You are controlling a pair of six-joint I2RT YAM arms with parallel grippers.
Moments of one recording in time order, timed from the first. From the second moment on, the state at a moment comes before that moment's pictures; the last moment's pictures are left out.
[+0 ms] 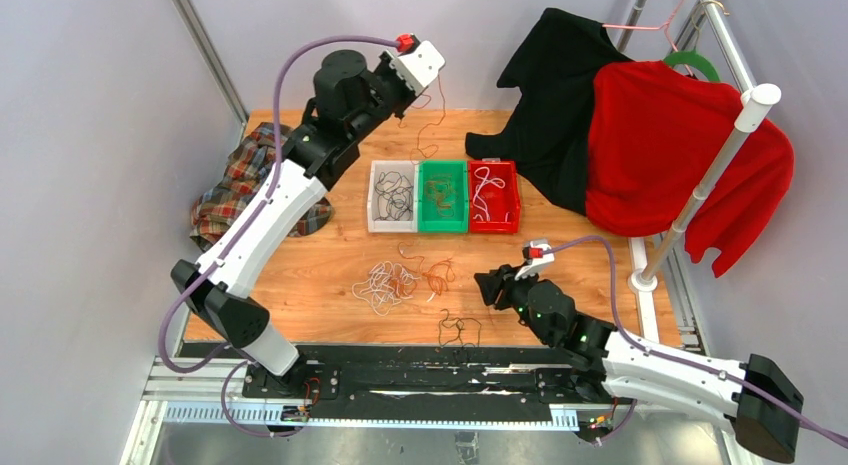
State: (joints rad) left arm -0.59 1.56 1.83 -0.24 0.03 0.57; right arm 1.04 0.72 0.21 0.26 0.47 0.51
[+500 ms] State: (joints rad) left arm -0.59 1.66 1.80 -0.19 0.01 0.61; right arm 1.04 0.58 0.17 0.12 0.61 0.51
